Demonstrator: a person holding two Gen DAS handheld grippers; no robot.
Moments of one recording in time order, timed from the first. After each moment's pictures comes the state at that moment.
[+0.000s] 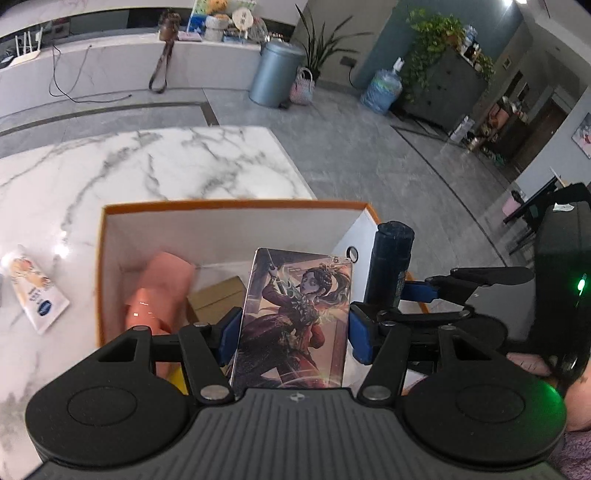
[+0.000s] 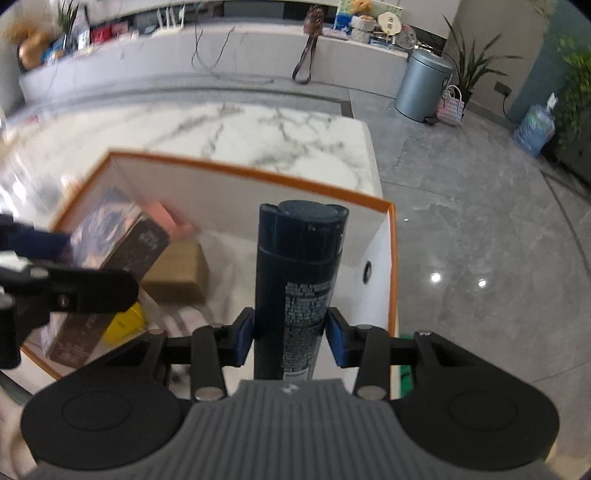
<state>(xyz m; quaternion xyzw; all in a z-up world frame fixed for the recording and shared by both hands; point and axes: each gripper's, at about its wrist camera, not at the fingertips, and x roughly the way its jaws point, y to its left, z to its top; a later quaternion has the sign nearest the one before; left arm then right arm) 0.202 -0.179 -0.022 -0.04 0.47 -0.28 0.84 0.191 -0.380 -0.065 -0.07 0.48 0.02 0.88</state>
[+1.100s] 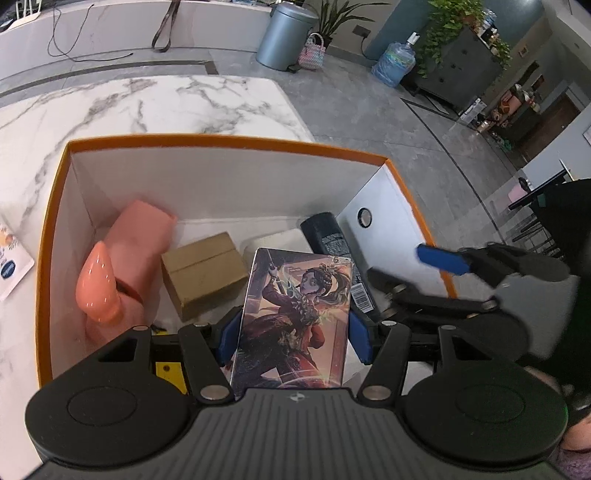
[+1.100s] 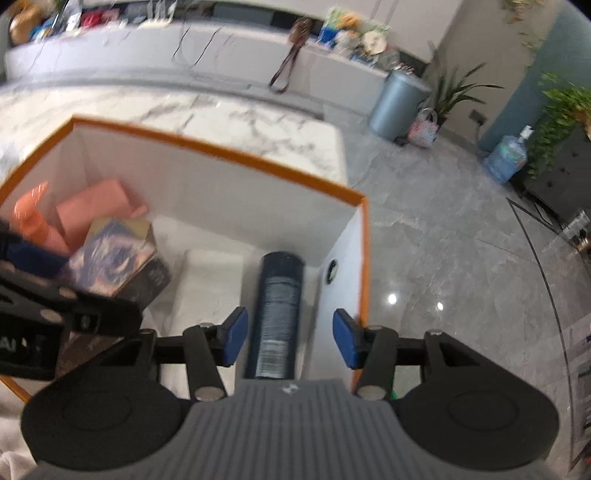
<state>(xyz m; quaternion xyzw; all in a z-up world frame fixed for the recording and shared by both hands) 0.204 -0.198 -0.060 -0.06 0.52 -0.27 0.81 0.180 -0.385 -0.088 -0.11 0.44 -0.02 0.89</state>
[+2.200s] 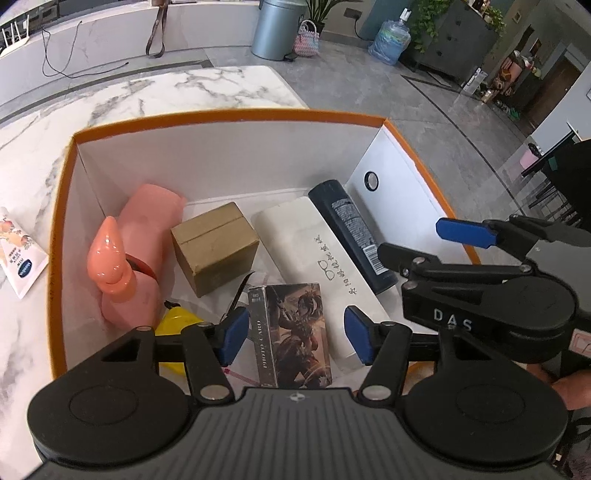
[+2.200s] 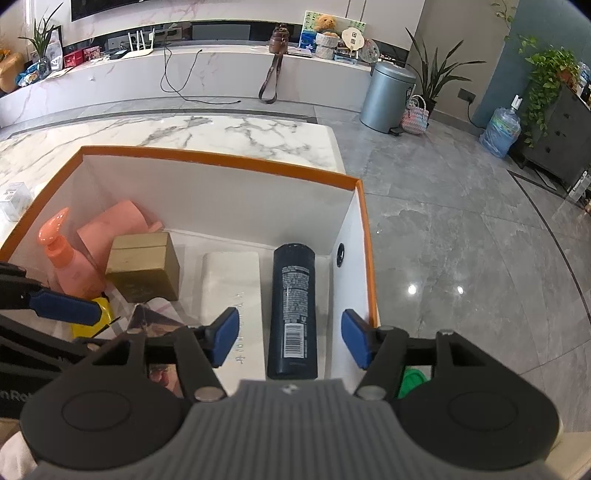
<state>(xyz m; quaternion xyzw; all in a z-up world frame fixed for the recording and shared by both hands) 0.180 -0.200 -0.063 0.01 0.52 -0.27 0.81 0.164 -0.386 -0.088 -0.05 0.43 -0.03 0.90</state>
